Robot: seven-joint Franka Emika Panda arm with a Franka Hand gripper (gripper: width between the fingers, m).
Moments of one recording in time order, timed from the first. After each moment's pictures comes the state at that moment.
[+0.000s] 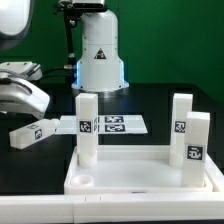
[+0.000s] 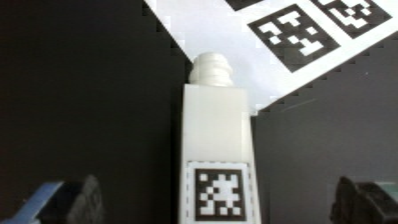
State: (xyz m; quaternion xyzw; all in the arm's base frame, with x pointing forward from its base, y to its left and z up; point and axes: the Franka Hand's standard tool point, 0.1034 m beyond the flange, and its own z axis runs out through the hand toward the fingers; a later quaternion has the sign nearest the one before) arm 0.397 -0.179 0.044 -0.88 0.25 0.36 0.17
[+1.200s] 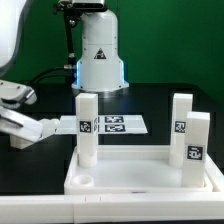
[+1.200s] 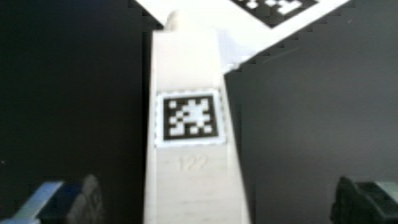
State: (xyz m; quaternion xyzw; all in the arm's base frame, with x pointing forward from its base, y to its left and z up) arm 0.419 -0.185 0.014 -0.84 0.30 0.43 0.16
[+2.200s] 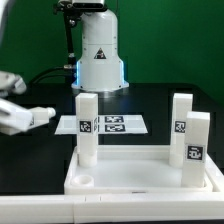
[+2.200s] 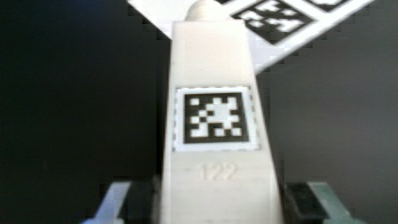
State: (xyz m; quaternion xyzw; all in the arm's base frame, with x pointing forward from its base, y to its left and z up) arm 0.447 -0.194 0.067 -0.86 0.29 0.39 0.17
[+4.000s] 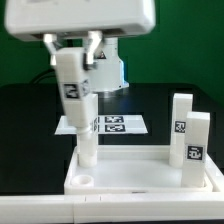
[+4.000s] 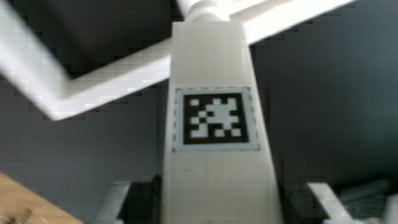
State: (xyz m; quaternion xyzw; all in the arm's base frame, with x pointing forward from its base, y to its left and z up) arm 0.613 -0.061 0.190 -0.95 0.19 -0.27 -0.02
